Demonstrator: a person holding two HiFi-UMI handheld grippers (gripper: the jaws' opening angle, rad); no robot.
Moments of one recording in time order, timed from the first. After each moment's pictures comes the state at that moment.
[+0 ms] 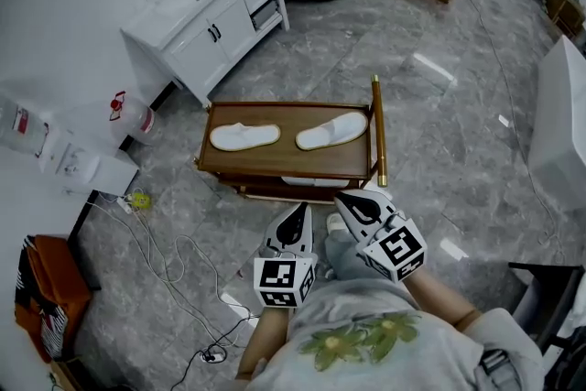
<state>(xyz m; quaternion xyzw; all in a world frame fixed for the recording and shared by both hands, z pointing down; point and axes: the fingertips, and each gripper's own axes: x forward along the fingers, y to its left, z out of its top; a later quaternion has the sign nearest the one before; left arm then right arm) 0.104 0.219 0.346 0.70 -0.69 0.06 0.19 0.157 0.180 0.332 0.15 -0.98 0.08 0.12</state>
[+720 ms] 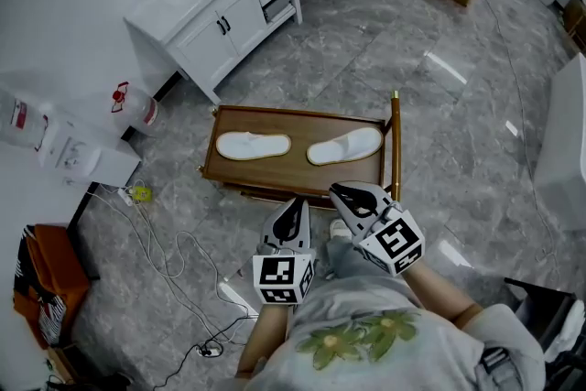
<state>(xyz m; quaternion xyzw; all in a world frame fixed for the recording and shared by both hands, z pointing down) 0.037 0.155 0.357 0.66 -0.72 0.07 0.21 0.084 0.111 0.338 0.10 -0.98 0.08 0.13</state>
